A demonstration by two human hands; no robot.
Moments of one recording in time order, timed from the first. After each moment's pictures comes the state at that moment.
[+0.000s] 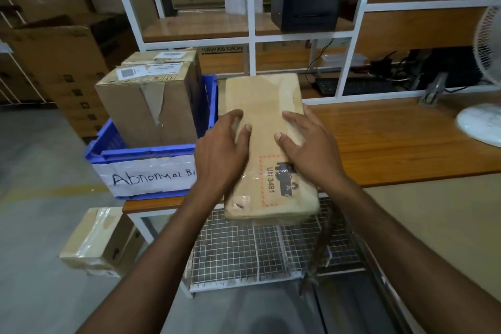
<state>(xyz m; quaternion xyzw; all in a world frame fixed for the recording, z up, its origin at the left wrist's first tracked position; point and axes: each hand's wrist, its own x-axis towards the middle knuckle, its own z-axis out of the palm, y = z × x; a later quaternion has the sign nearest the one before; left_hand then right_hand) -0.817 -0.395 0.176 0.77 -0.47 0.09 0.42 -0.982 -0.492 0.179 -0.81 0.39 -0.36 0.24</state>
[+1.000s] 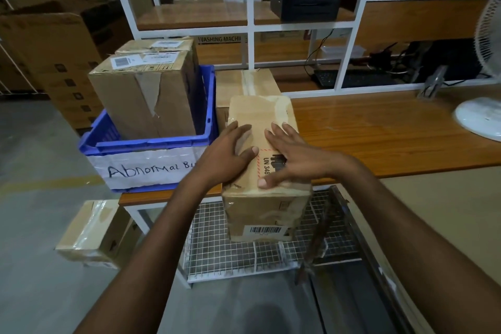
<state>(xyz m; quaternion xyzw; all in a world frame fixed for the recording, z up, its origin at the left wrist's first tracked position) -0.797 -0.392 0.162 0.76 -0.56 -0.15 0.30 -0.974 -0.507 0.183 -0.93 0.28 0.09 0.23</state>
